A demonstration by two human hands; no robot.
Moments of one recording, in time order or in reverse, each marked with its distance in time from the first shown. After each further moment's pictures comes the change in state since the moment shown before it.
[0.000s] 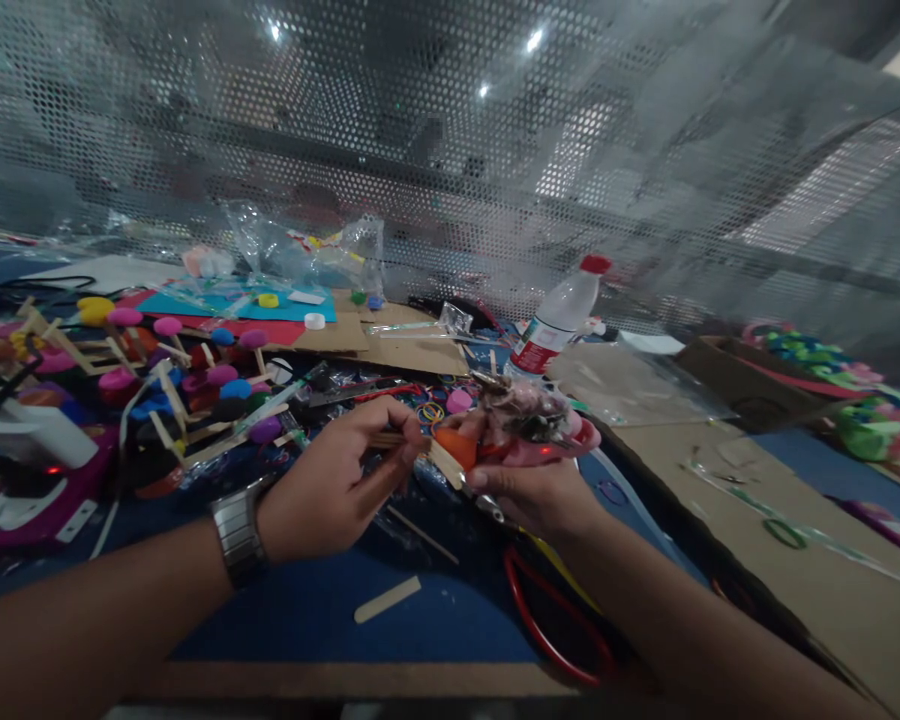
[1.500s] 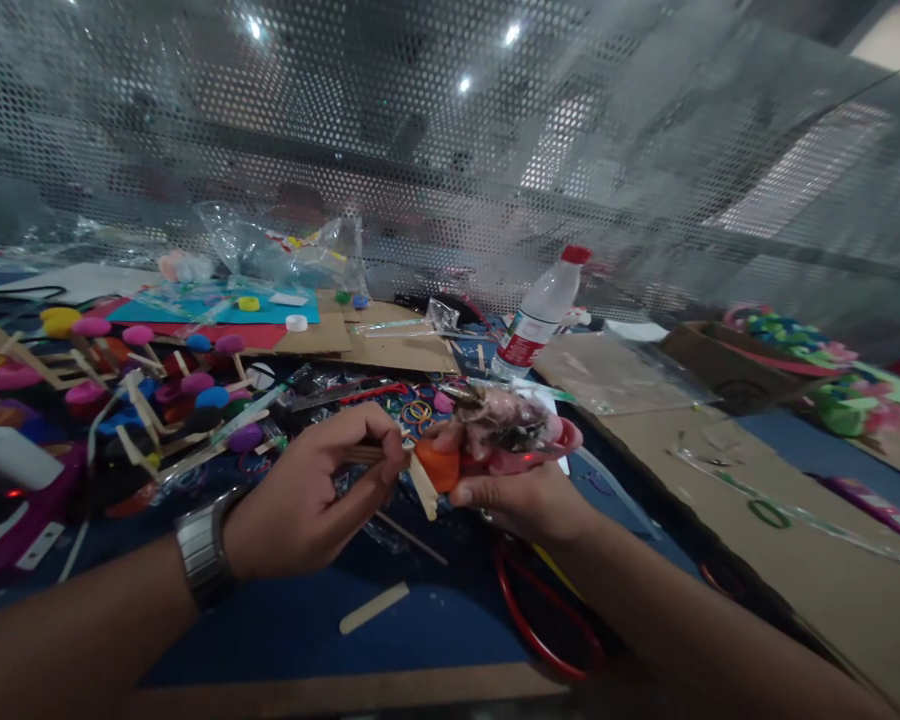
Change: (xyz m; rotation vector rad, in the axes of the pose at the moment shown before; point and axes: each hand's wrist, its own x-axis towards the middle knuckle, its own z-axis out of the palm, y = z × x) left_hand -0.001 0.006 -0.006 0.156 -0.028 0.141; right_hand -0.004 0.003 -0.004 0.042 -0.100 -0.044
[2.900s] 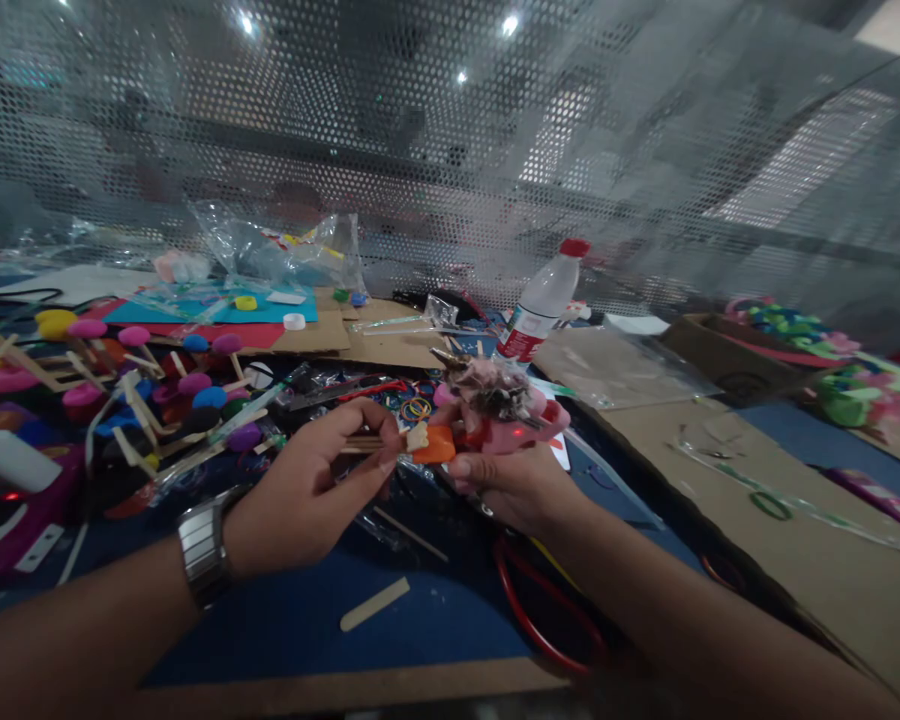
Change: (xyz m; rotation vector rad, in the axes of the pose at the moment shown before) left_hand 0.002 0.000 0.005 -0.227 0.061 -0.194; right_hand 0.007 -0.010 0.014 0.025 0.153 0.096
